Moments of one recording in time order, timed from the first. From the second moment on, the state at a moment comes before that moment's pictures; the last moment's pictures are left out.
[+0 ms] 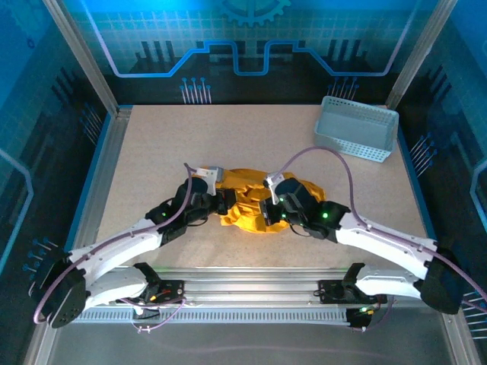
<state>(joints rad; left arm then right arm) -0.67 1.11 0.62 -0.01 0.06 -0.66 0.90 1.11 0.77 -0.32 0.08 0.41</state>
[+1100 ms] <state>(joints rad) -0.72 1.29 0.70 -0.17 0.07 -0.65 1.00 1.17 0.85 -0.53 0.25 0.46</state>
